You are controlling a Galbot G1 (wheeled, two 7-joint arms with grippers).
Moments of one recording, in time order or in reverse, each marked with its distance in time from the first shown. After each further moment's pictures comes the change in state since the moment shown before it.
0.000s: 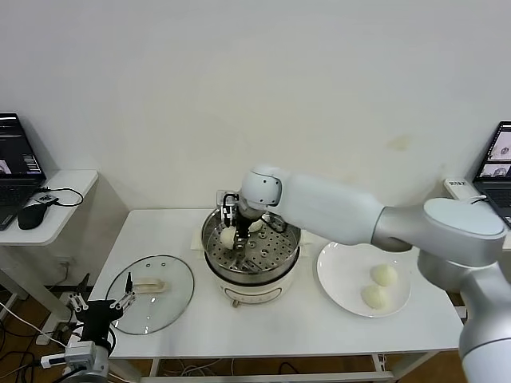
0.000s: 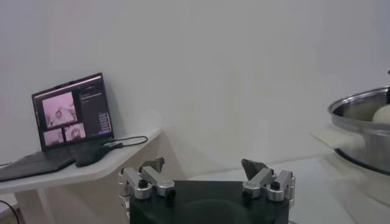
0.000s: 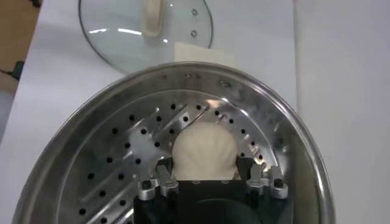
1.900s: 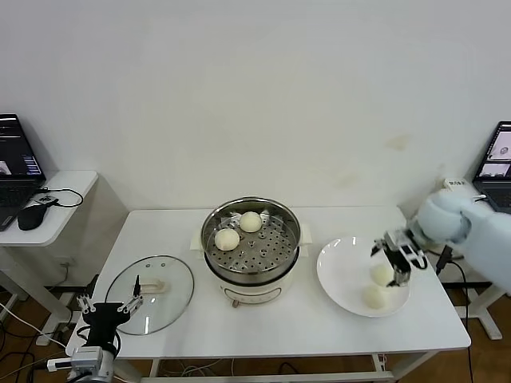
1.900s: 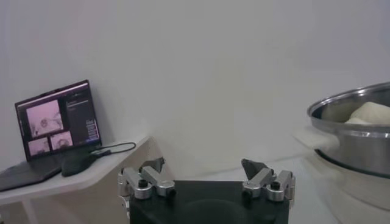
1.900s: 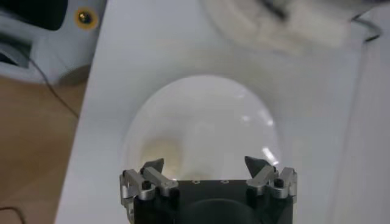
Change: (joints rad) left arm 0.036 0.014 0.030 -0.032 0.035 -0.004 0.006; right arm -0.327 -0.920 0.324 0.443 -0.503 0.463 -0.363
